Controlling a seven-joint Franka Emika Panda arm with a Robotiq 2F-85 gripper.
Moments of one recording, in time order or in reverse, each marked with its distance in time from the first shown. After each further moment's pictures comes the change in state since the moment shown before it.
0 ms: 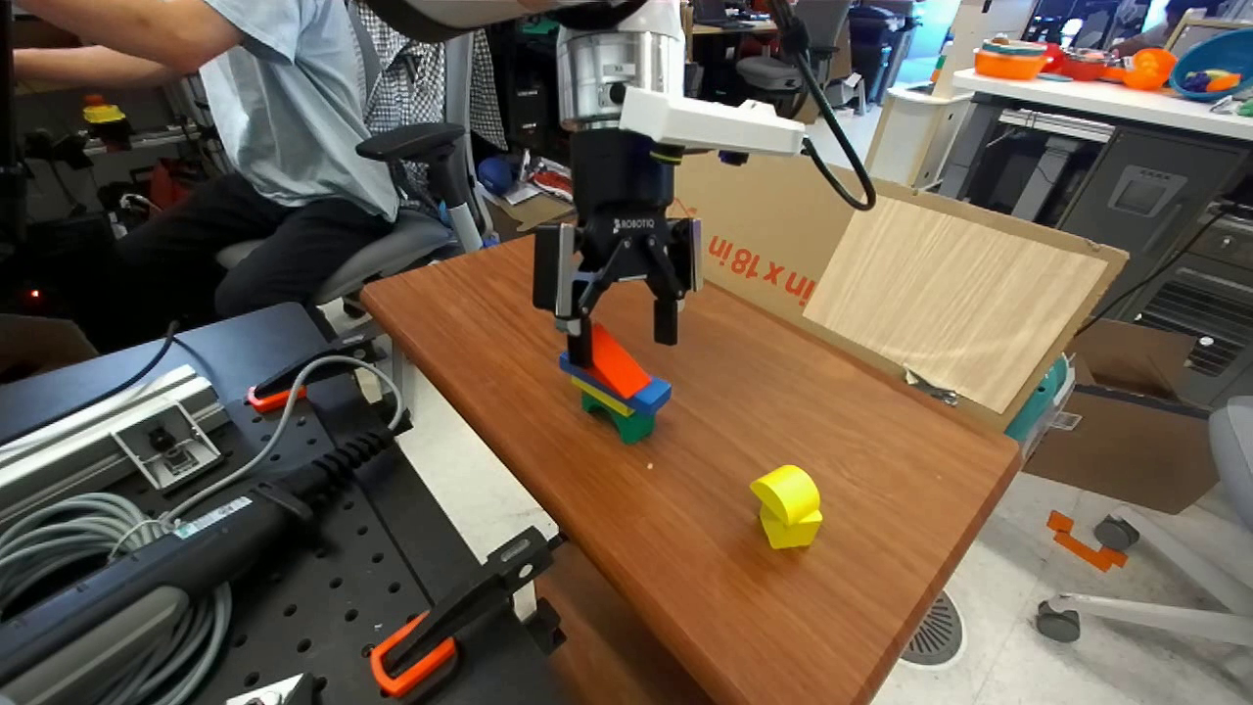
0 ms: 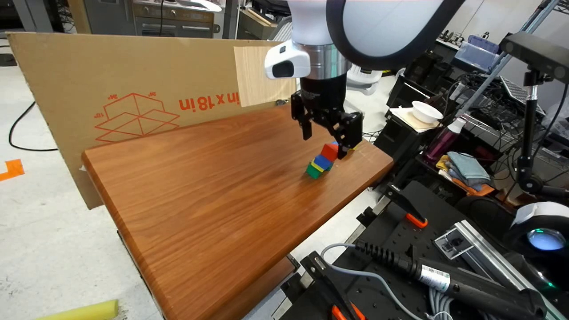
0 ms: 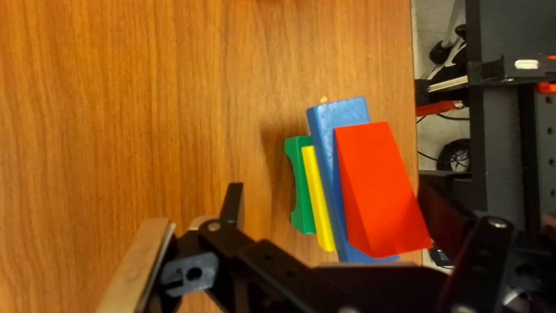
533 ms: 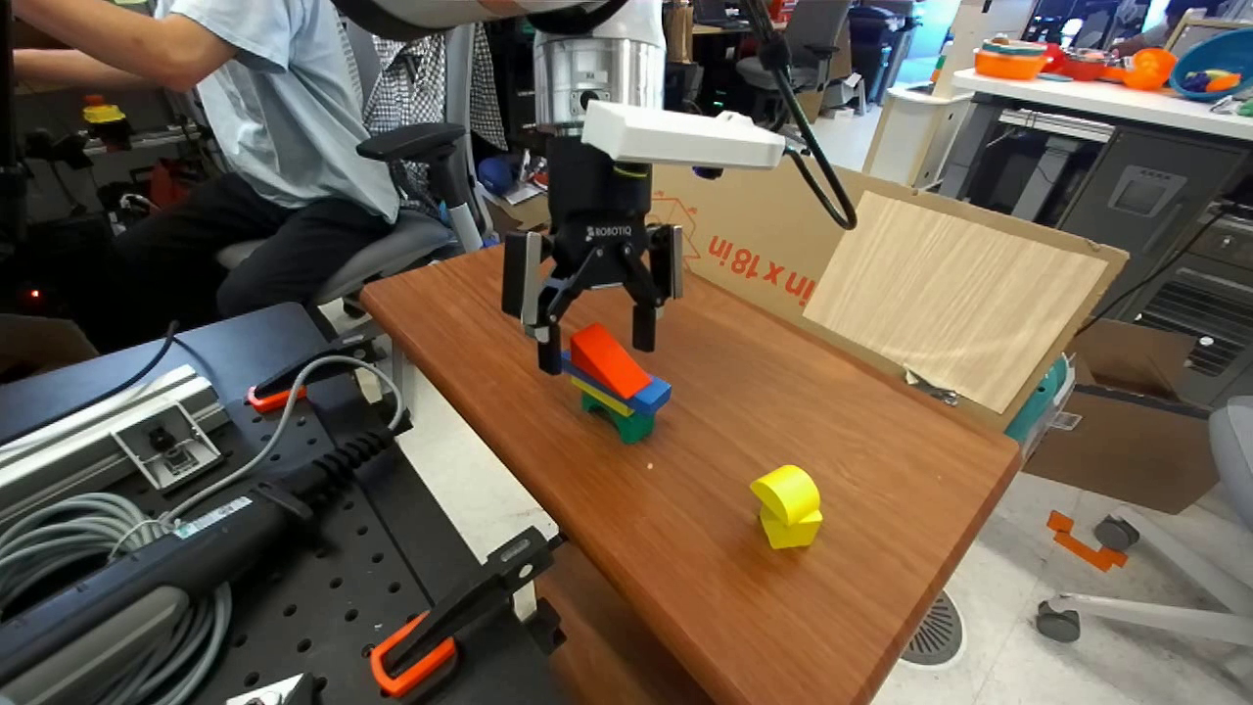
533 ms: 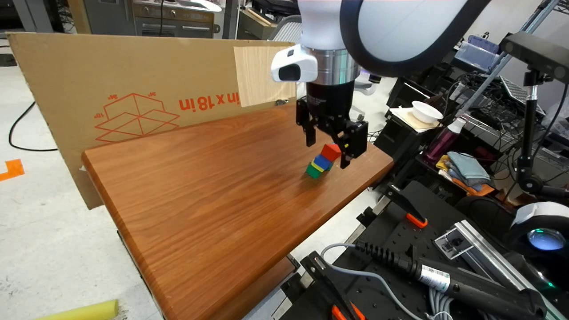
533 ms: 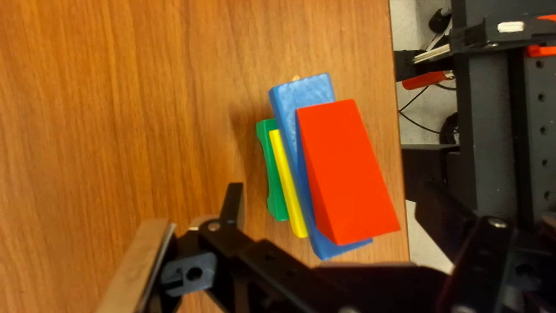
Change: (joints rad) arm -0.019 -0.037 0.013 -0.072 0.047 0.053 0.032
